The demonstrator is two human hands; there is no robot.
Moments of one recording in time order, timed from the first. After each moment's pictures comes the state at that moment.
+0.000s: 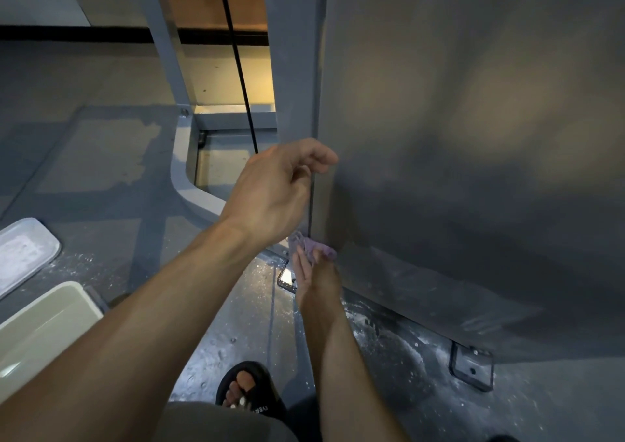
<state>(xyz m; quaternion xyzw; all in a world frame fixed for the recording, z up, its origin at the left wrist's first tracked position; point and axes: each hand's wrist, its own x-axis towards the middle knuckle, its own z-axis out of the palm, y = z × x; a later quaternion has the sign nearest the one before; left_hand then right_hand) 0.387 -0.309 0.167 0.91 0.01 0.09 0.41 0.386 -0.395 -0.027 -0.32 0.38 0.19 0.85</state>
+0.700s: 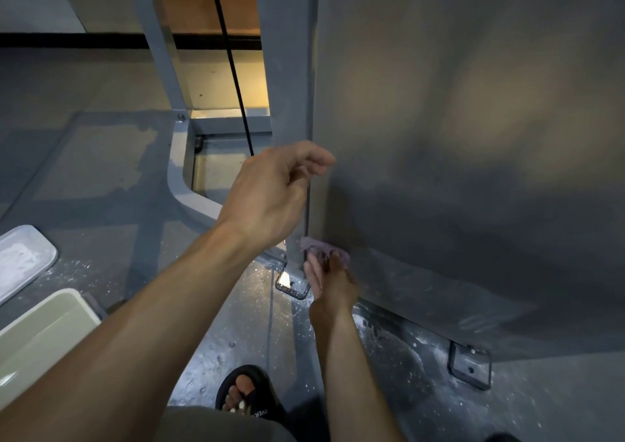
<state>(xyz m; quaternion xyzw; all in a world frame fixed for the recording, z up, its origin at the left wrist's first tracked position) 0.388 -0.309 0.165 0.90 0.00 0.10 0.43 0.381 -0.414 -0.018 -0.33 0.41 0.08 0.85</state>
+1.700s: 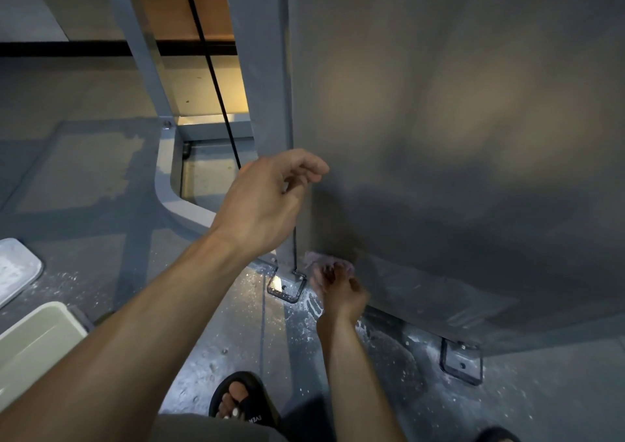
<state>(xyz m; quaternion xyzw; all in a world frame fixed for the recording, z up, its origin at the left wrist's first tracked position) 0.391 -0.322 0.166 0.90 -0.02 0.09 0.43 0.372 -0.444 -0.010 -0.42 0.43 0.02 0.80</state>
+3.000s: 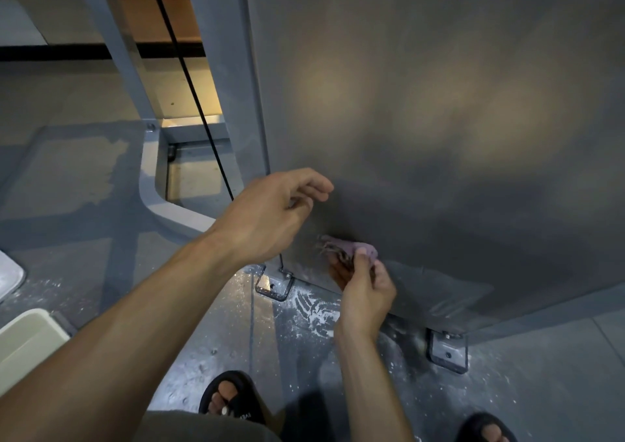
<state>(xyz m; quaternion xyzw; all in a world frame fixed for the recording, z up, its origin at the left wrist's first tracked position) 0.384 -0.344 0.169 0.91 -0.09 -0.03 0.40 0.360 -0.488 0.011 -0.57 0.32 -0.12 0.75</state>
